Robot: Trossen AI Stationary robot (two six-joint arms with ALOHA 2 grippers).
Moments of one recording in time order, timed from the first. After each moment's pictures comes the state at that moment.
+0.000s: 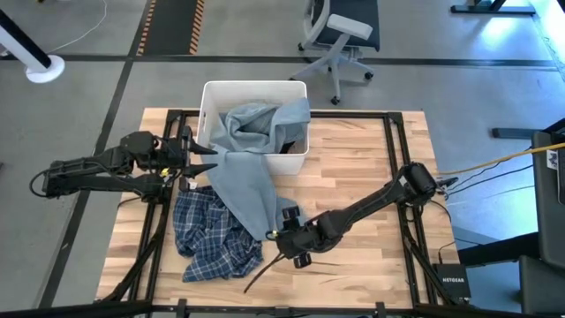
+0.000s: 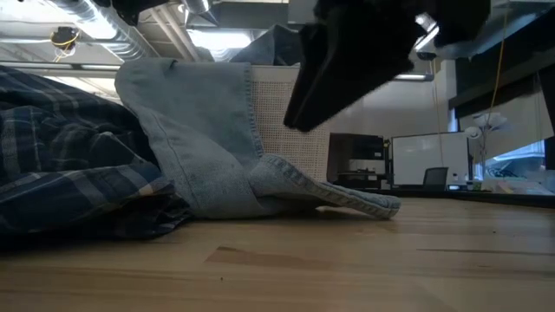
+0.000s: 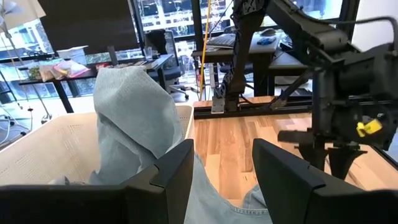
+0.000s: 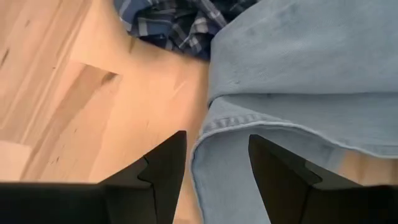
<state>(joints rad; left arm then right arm) 0.14 0.48 0.61 -0.22 0.02 0.13 0.43 1.99 1.48 -0.57 0.28 0.05</state>
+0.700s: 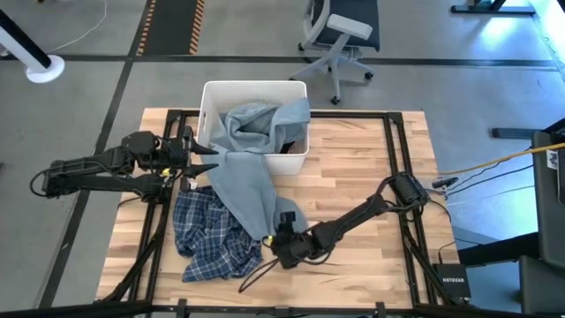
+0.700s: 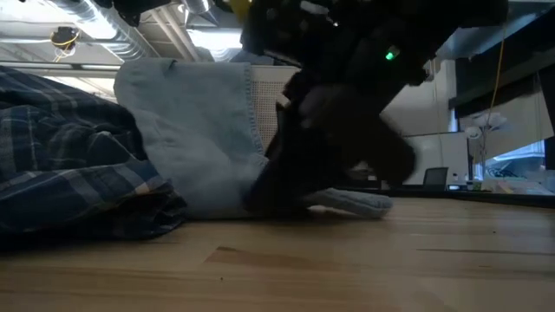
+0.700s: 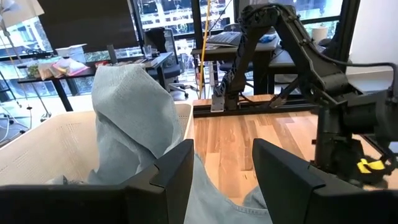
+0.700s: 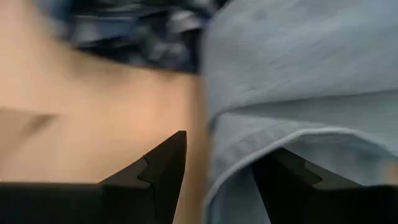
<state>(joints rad) 0.14 0.49 0.61 -0.21 0.02 0.13 0.46 2.15 1.39 -0.23 0.47 0.13</state>
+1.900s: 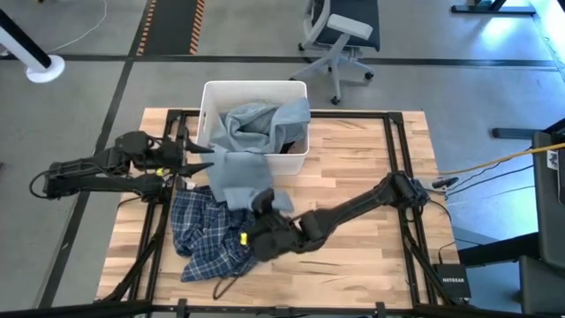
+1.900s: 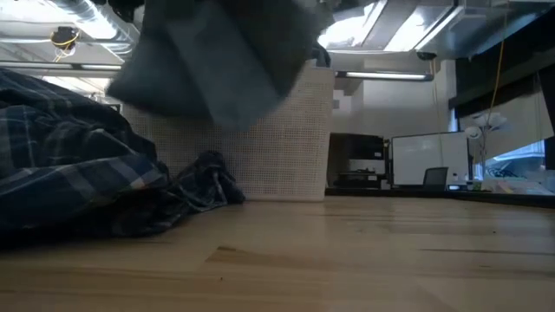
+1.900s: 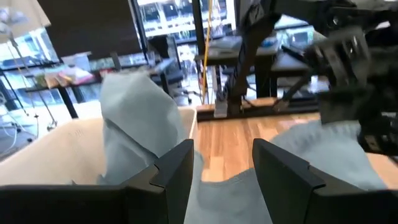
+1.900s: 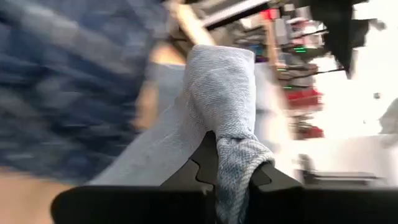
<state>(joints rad) 0.14 0.44 0.61 -0.23 0.02 0.15 0.42 2.17 1.97 -0.55 0.96 -0.54</state>
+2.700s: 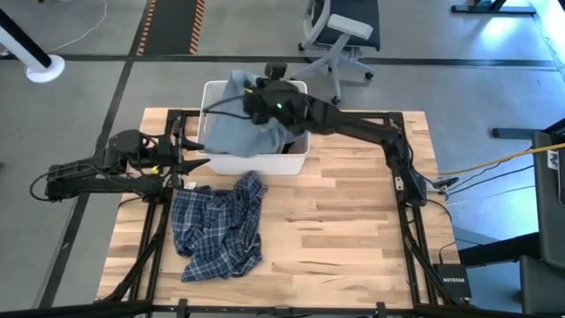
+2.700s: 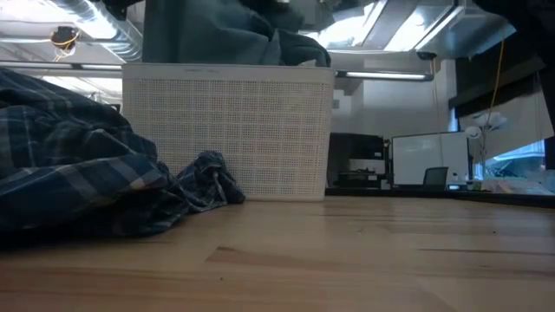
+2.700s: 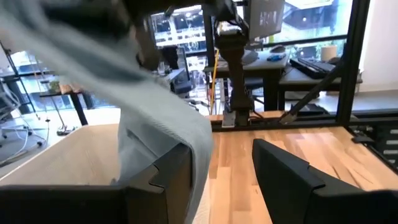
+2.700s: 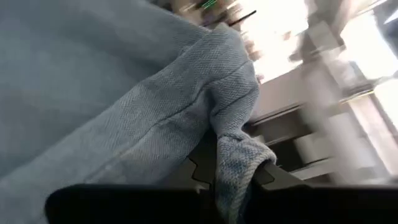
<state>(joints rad) 0.14 0.38 0.61 -0.25 0.00 0.14 -0.16 2.11 2.35 -0.40 0.77 -0.95</state>
